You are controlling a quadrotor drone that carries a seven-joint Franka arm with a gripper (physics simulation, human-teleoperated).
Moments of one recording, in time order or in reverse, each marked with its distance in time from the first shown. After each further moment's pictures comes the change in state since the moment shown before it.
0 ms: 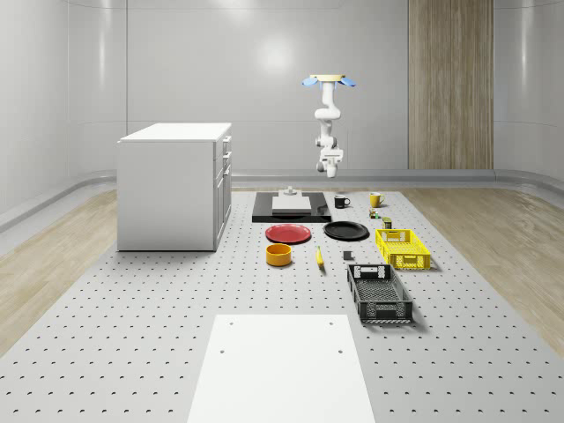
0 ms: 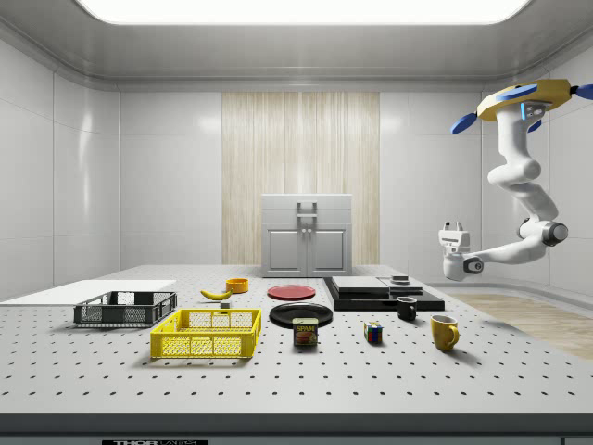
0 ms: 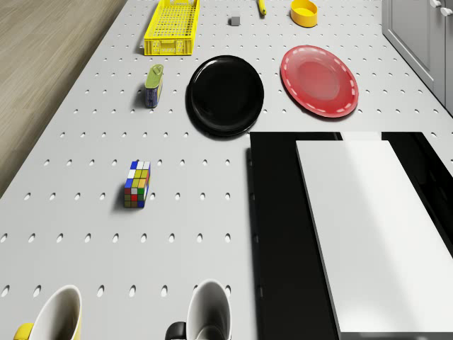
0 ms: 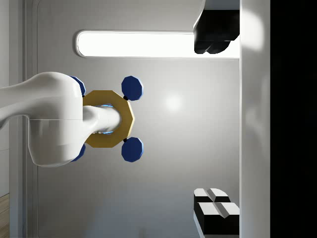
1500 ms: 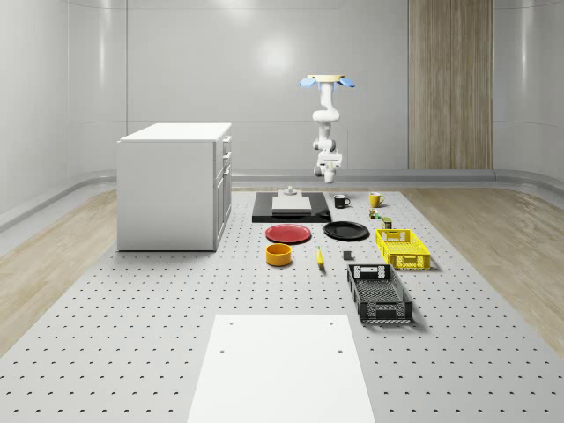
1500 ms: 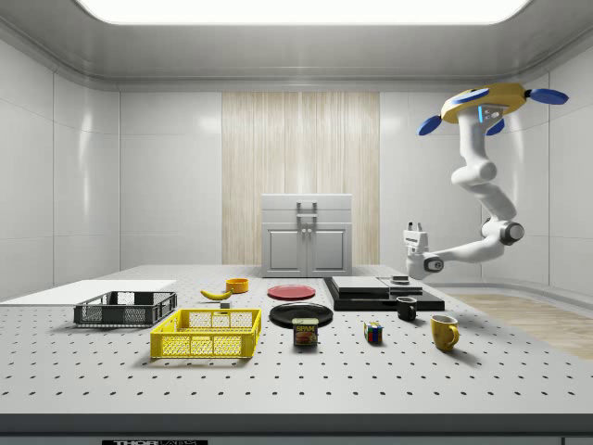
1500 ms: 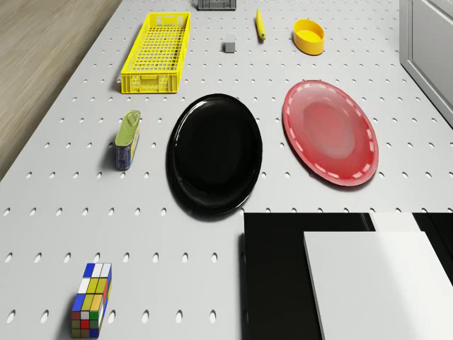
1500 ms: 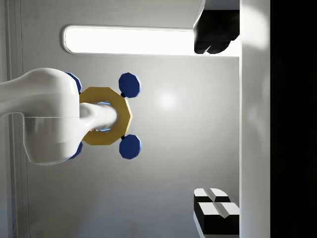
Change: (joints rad) arm -0.007 -0.014 0.018 -0.011 -0.022 0.020 0.002
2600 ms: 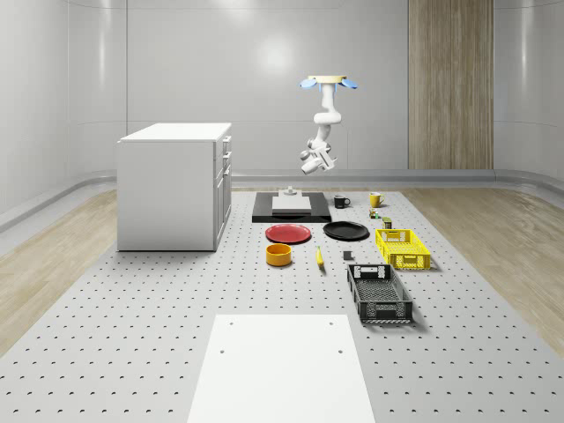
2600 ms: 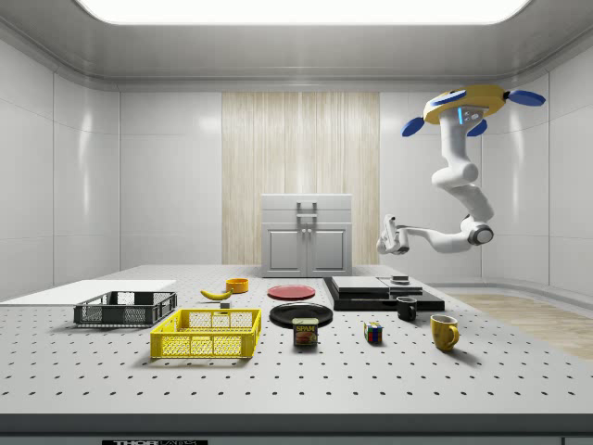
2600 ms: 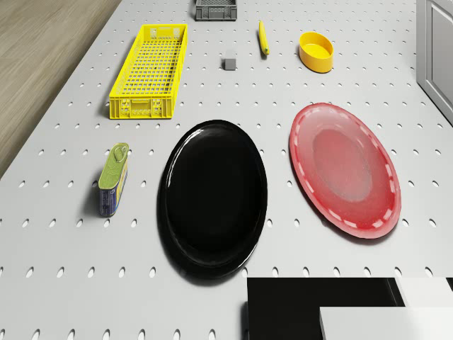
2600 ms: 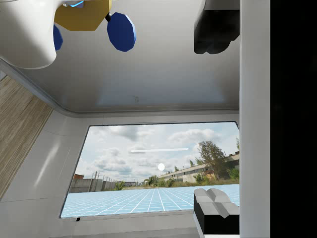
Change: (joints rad) arm -0.189 -0.065 0.545 -0.253 -0.809 0.043 0.139
